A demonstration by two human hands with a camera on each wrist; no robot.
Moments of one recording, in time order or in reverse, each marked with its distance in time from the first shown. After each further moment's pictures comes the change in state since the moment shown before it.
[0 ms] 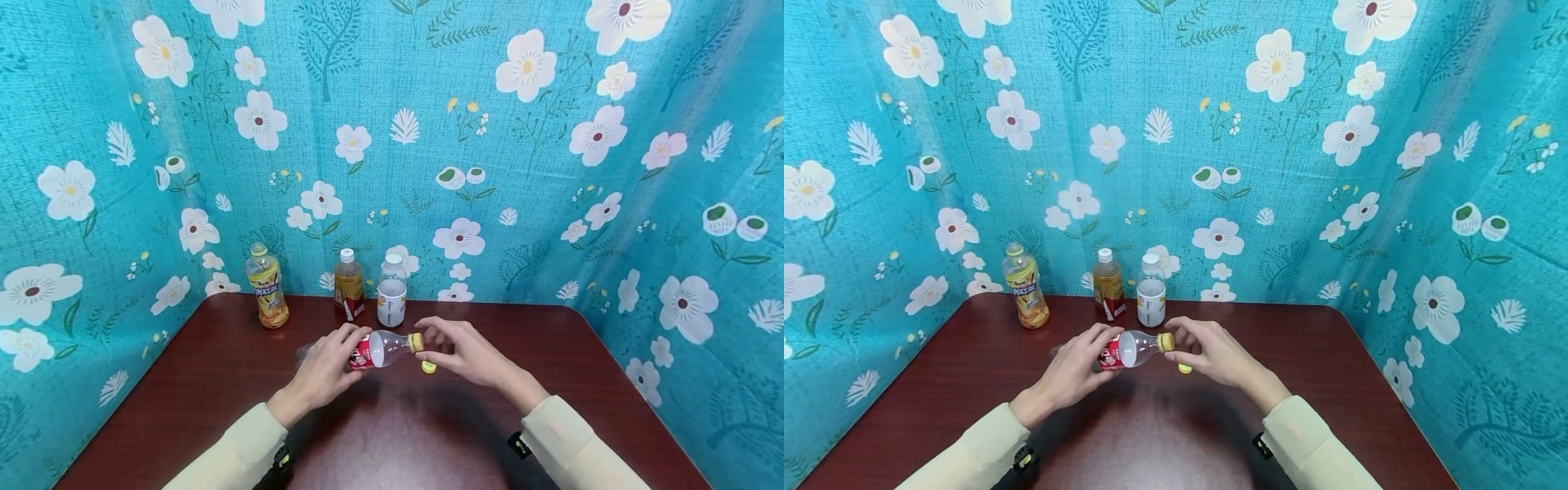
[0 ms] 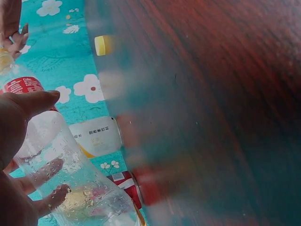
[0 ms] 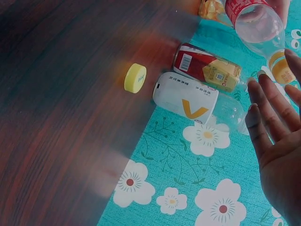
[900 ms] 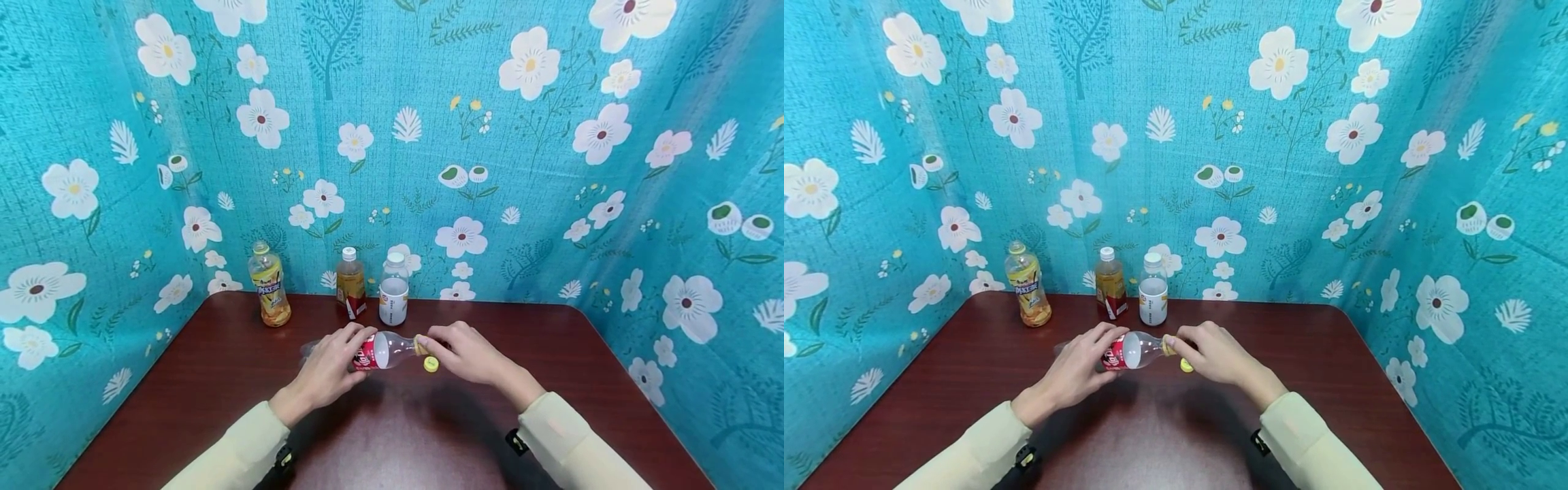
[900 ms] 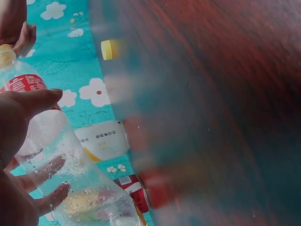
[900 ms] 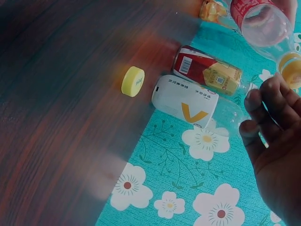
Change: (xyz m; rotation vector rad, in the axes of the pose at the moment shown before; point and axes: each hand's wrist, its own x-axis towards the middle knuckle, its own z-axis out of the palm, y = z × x) left_hand 0.000 0.005 -0.003 -0.039 -0.041 -0.026; right_hand 0.005 -0.004 0.004 -0.113 -0.049 0.063
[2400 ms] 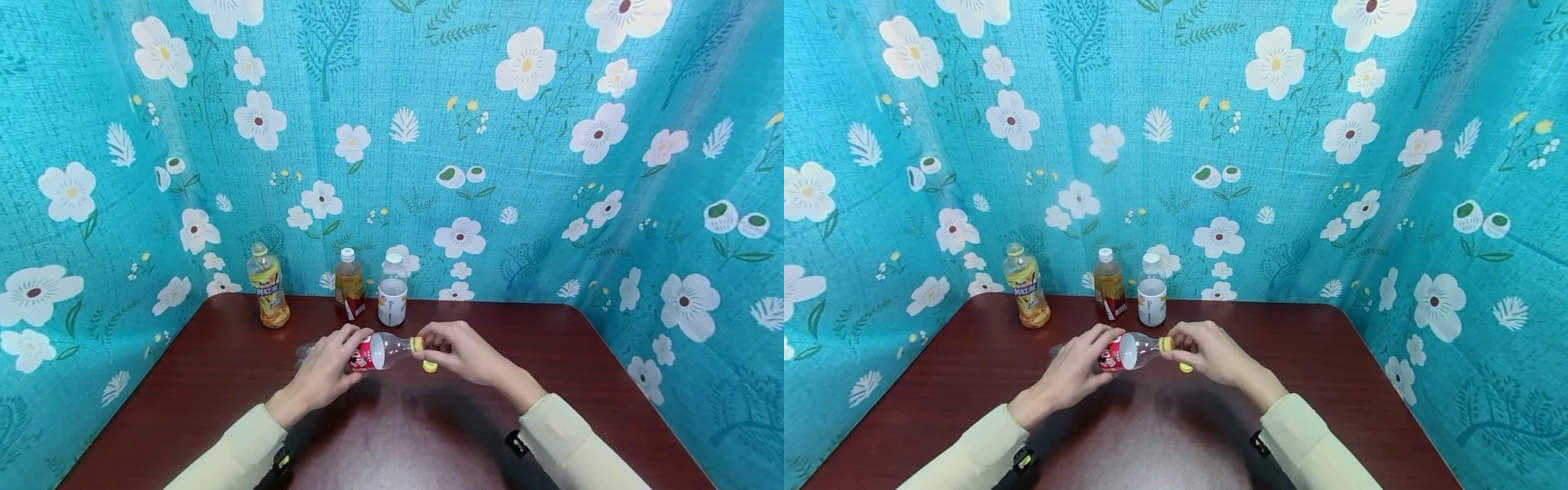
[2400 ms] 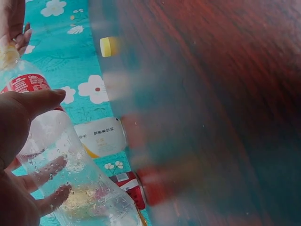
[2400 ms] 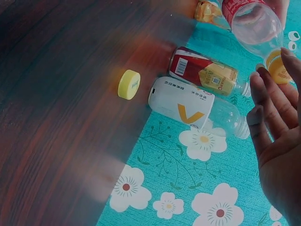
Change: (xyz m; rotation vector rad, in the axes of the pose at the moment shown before) left_hand -0.002 -0.002 -0.001 -0.004 -0.010 -0.023; right_hand -0.002 -0.001 -0.001 0.115 0.013 -0.030
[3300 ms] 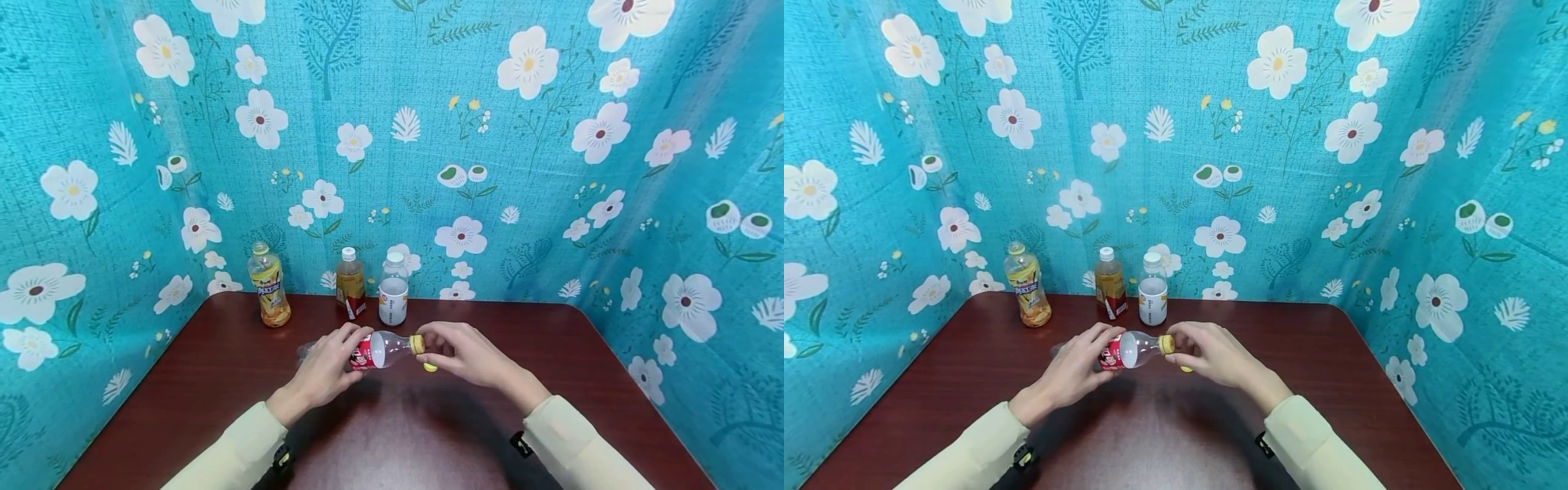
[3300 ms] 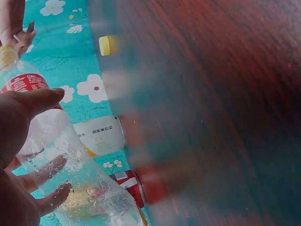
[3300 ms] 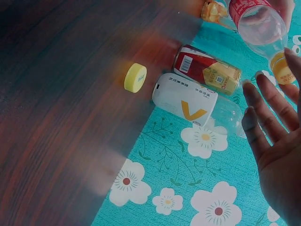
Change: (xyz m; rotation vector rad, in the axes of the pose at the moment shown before) left_hand 0.000 0.000 -0.002 -0.022 -0.007 -0.010; right_hand -0.004 0.000 -0.002 -0.053 -0.005 -0.029
